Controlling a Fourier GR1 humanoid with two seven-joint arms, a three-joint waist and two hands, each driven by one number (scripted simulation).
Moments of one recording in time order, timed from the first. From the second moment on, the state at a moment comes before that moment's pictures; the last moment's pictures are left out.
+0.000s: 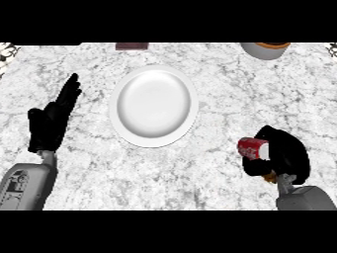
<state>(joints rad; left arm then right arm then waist) -0.26 0.23 0.00 -1.41 -0.04 0.06 0.09 -0.12 -0.26 0.27 -1.56 0.88 0.09 0.81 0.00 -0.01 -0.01</state>
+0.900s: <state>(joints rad) -0.27 0.21 -0.01 -1.42 -0.06 0.05 0.11 -0.24 -0.26 0.38 -1.93 1.05 -0.06 0.63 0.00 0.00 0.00</state>
